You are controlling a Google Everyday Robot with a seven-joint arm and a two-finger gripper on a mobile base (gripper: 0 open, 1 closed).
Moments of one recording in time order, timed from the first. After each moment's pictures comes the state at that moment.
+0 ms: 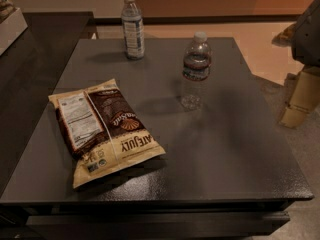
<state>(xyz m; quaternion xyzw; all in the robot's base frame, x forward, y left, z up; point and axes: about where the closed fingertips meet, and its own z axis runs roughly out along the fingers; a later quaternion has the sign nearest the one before) 0.438 -0.217 0.976 -0.60 0.78 -0.03 0.16</state>
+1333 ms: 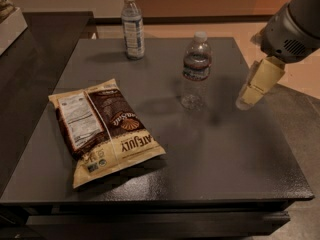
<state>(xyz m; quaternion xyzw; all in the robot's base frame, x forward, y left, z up) 0.516 -0.197 0.944 -0.55 0.80 0.03 0.22</state>
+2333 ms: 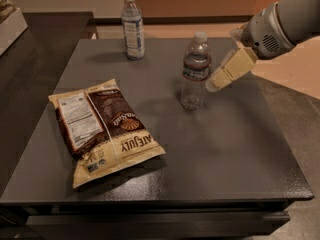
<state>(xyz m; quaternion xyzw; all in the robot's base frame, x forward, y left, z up) 0.556 -0.145 0.950 -0.50 0.78 0.15 0.34</state>
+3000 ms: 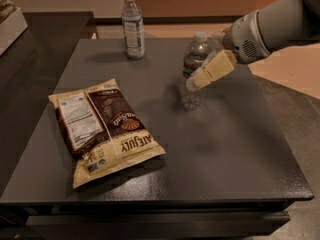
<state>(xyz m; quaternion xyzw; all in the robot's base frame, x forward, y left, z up) 0.567 -0.107 0.943 -0.49 0.76 0.19 0.38</state>
